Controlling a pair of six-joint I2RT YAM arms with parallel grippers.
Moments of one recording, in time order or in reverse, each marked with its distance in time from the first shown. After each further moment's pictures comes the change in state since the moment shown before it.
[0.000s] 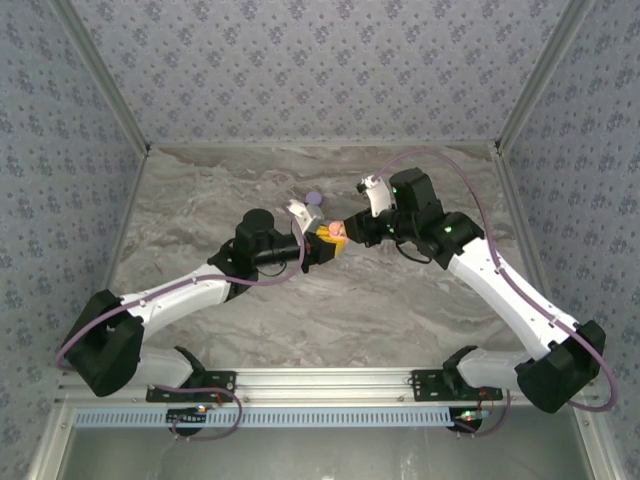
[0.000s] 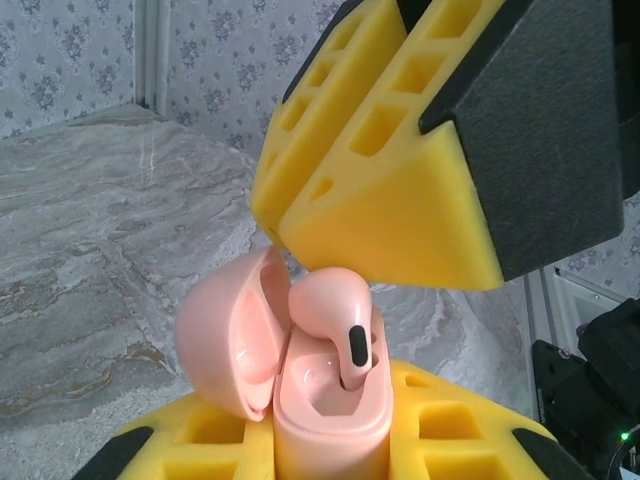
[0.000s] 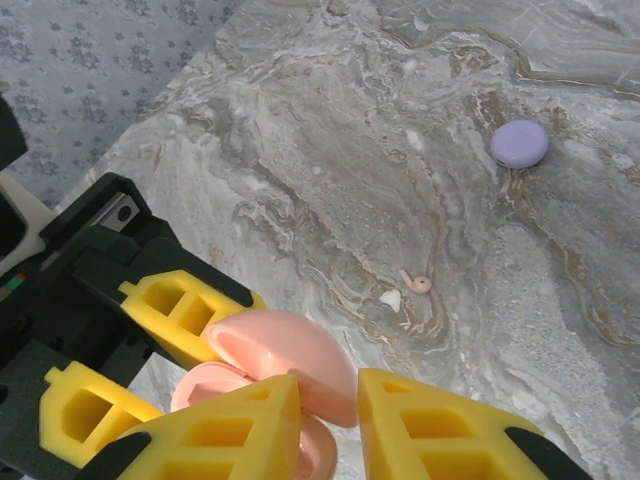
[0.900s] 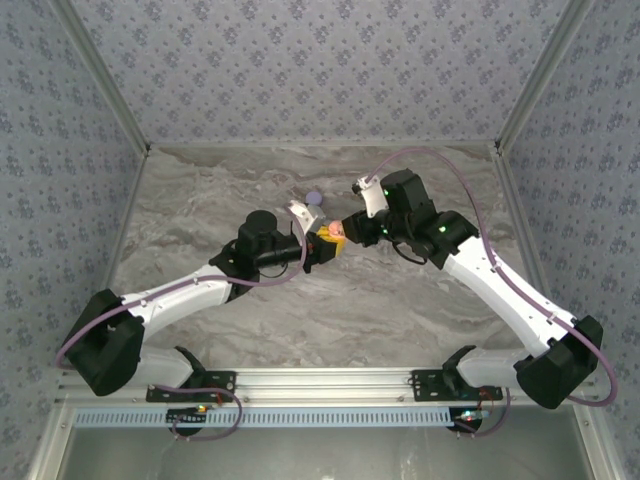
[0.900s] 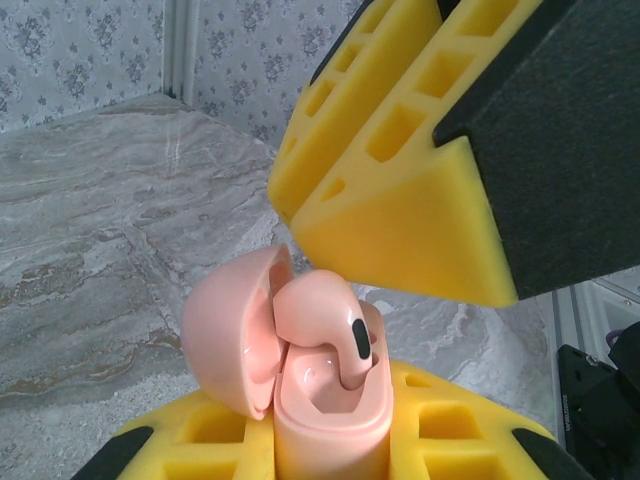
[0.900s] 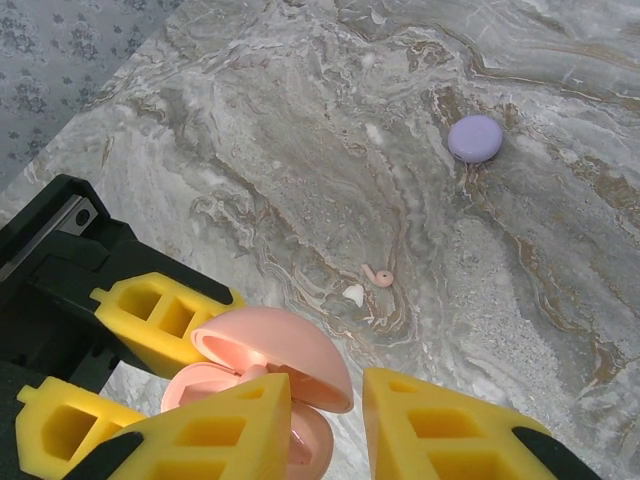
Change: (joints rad) left arm -0.013 0.003 0.000 -0.023 -0.068 0.001; right arm 0.044 0.017 0.026 -0.034 0.132 -0.005
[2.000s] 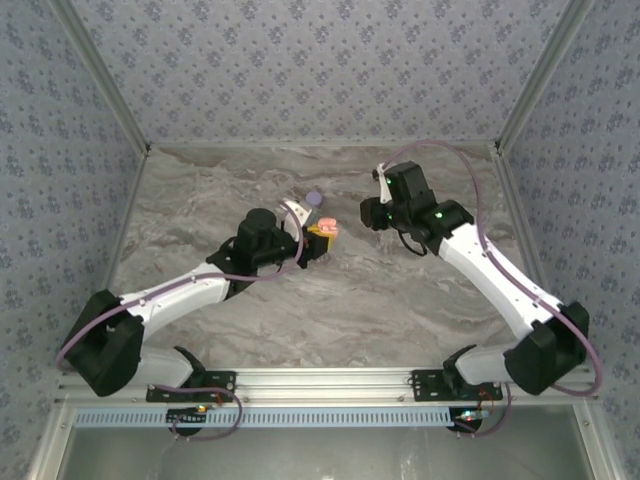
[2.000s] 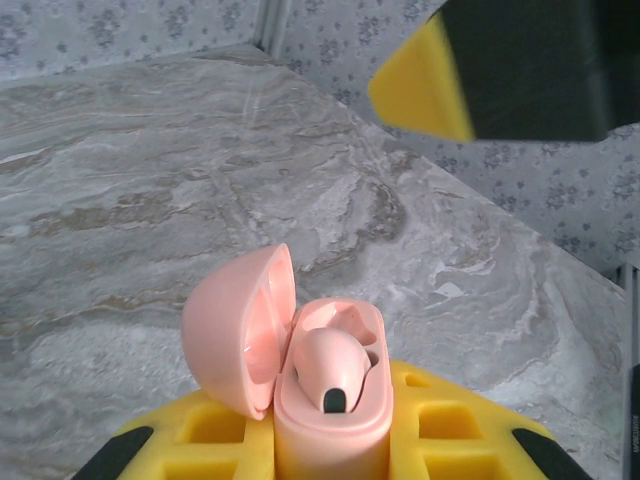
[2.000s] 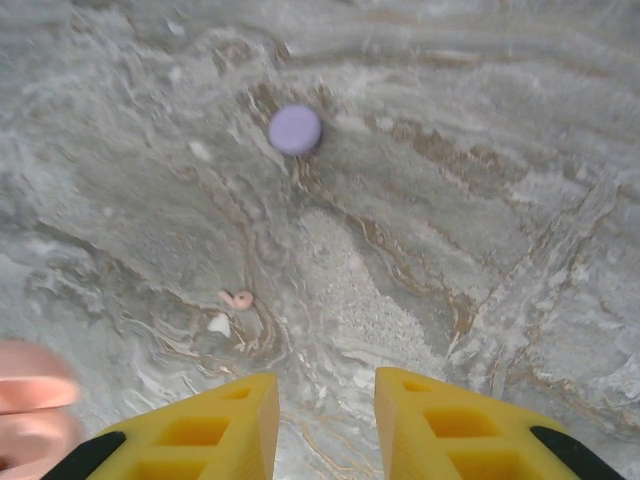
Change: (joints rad) left arm 0.043 -0.020 -0.009 -0.117 -0.130 -0.043; right arm -0.100 0.116 0.020 -0.016 0.203 0.134
